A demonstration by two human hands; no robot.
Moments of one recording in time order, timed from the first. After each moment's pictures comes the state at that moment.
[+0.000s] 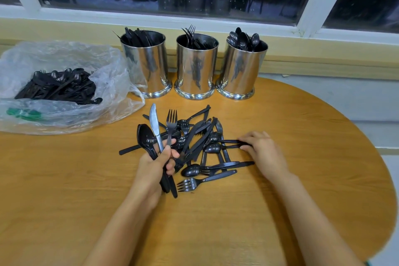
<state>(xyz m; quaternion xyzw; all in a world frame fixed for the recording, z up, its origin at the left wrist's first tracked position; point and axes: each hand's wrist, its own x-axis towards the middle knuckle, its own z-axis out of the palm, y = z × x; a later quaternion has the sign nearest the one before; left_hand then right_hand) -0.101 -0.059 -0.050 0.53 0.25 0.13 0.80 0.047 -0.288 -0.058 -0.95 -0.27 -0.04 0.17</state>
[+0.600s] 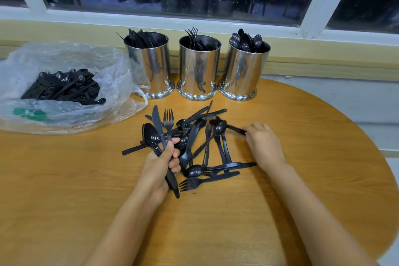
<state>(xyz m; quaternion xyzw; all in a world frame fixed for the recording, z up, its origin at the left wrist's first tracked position) -0.095 -0.062 -0.045 0.48 0.26 0.12 0.83 0.061 -0.270 -0.053 -0.95 -0.26 -0.10 0.11</state>
